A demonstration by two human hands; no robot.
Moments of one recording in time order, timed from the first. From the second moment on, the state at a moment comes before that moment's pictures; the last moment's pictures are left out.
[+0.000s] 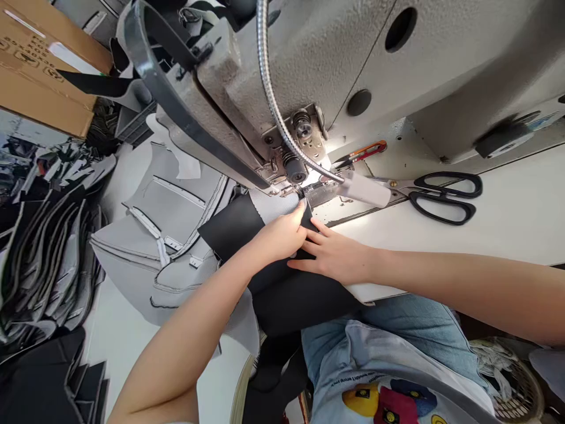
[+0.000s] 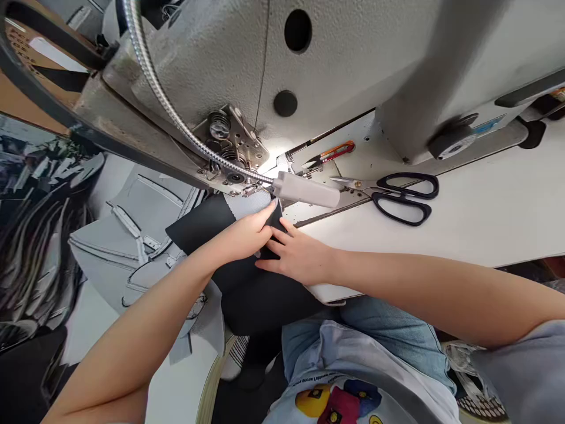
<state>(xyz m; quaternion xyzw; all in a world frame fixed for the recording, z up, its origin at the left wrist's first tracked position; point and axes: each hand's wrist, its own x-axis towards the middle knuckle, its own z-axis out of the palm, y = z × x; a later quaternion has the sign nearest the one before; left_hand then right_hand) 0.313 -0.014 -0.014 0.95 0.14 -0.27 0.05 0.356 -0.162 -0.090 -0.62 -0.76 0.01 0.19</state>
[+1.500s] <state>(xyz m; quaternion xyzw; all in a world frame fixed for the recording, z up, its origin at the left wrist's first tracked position) 0.271 -0.032 -0.063 0.97 -0.10 0.17 0.14 0.403 -0.135 -0.103 -0.78 -0.58 0.03 0.22</state>
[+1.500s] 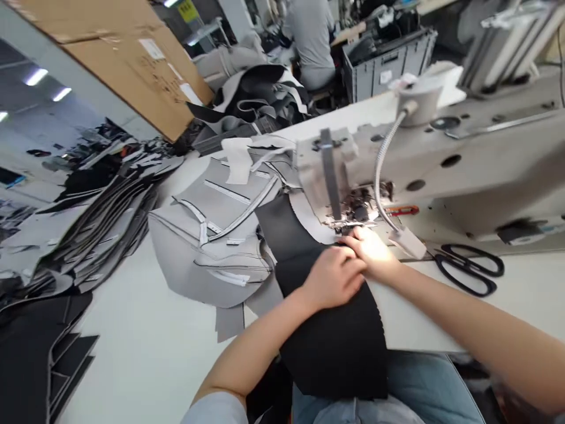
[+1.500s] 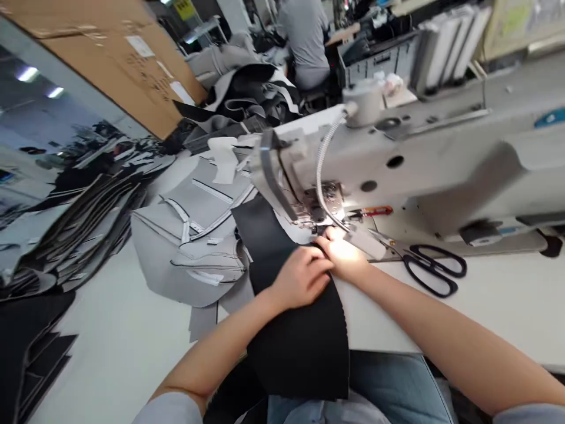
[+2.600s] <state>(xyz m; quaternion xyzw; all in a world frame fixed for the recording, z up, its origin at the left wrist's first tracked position) 0.308 0.015 -0.086 0.65 0.04 0.13 0.75 0.410 -0.111 -0.098 -0.77 -0.58 -0.03 0.25</state>
